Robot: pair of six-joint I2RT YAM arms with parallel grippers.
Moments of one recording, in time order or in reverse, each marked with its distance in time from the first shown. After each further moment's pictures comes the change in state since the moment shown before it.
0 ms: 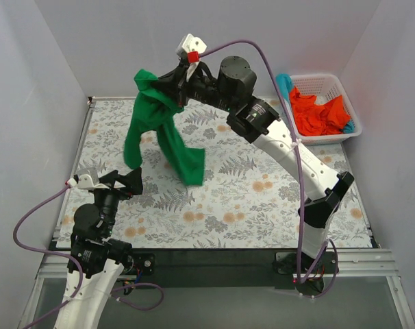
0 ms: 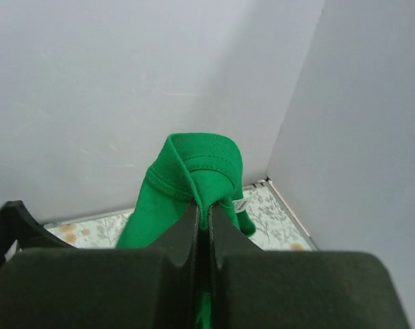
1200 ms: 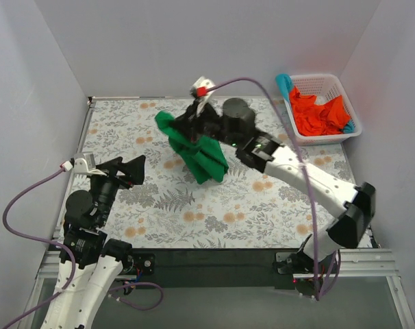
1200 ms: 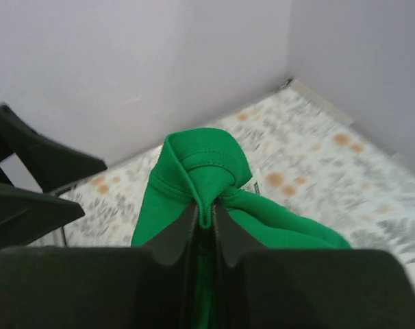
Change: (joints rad) left arm -0.011 0.202 0.193 0.032 0.111 -0.052; right arm 0.029 -0.320 -0.624 0.163 0.159 0.190
